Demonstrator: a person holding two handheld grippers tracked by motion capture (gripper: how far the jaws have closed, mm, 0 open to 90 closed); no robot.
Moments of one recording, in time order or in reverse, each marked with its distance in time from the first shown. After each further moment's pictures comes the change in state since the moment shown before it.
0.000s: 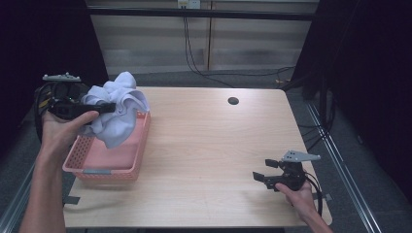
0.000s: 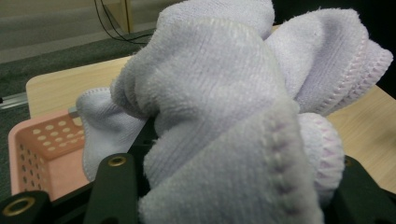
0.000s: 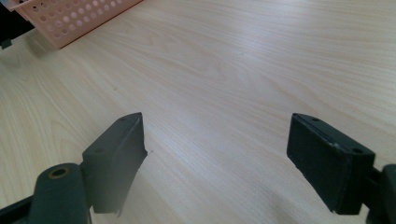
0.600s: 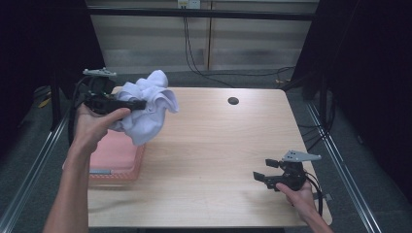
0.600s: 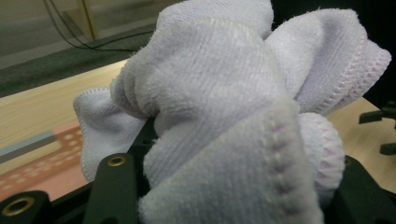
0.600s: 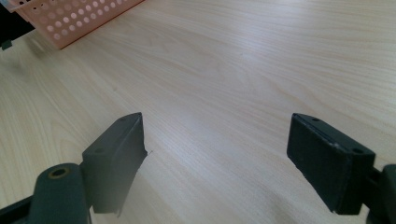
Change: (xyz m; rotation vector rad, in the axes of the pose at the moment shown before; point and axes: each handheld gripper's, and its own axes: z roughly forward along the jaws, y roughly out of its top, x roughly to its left) left arm -0.058 0.023 0.051 0.029 -0.115 0.075; right arm -0.001 0.000 -0.001 -0.002 -0.003 0.003
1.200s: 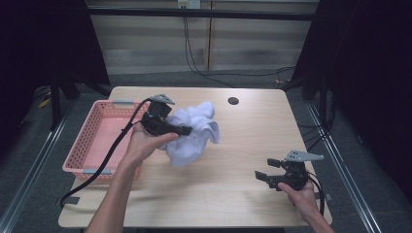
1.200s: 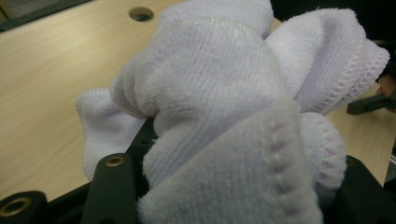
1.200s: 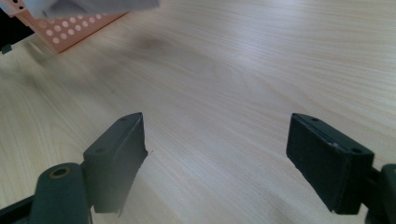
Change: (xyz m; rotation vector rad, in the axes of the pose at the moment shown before) left arm -0.074 -0.030 0.105 0.131 -0.163 0.096; right arm -0.003 0.000 -0.004 -0.011 0.002 0.009
